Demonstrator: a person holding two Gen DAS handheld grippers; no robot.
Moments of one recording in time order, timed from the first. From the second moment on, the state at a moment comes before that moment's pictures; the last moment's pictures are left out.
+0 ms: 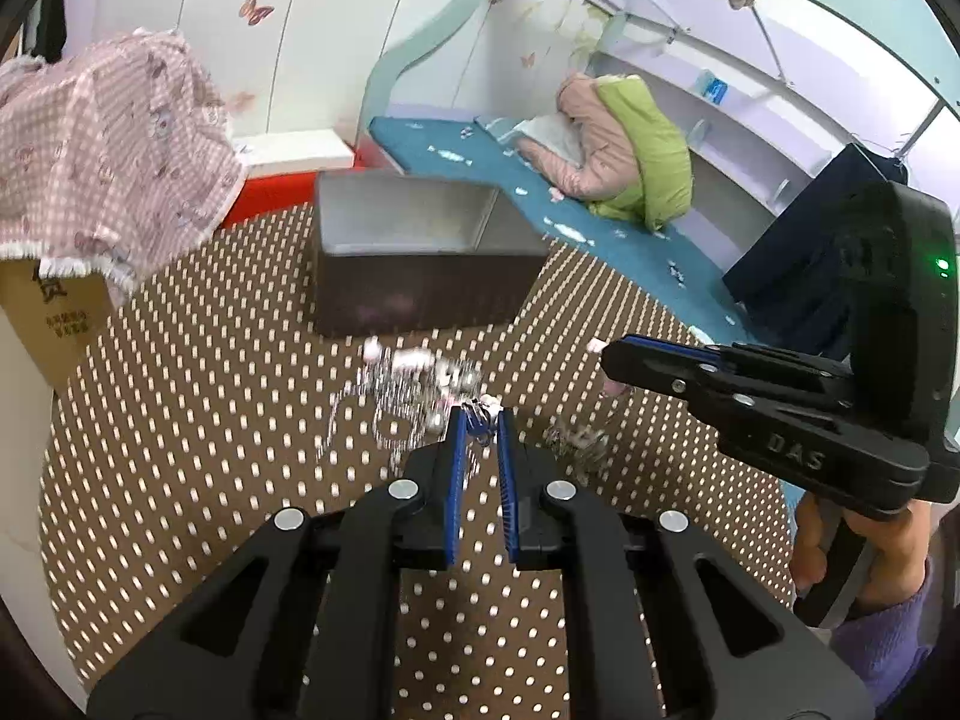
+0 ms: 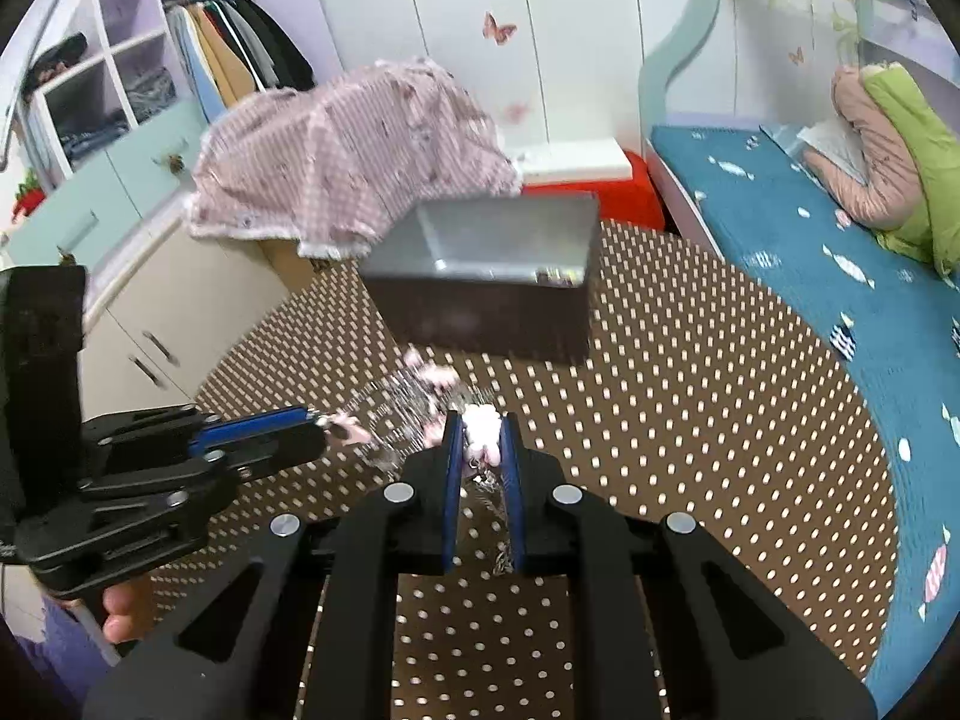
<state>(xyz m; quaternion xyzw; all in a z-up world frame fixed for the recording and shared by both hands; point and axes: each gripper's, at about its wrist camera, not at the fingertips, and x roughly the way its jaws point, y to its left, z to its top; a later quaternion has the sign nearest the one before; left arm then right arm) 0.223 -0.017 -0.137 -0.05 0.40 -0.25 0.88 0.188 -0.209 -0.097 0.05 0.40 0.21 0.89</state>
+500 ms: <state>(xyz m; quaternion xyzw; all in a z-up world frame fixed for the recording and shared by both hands) 0.260 -0.033 -0.084 -0.04 0.37 -0.26 0.89 0.208 -0.204 -0.054 0.07 0.37 0.23 0.90</state>
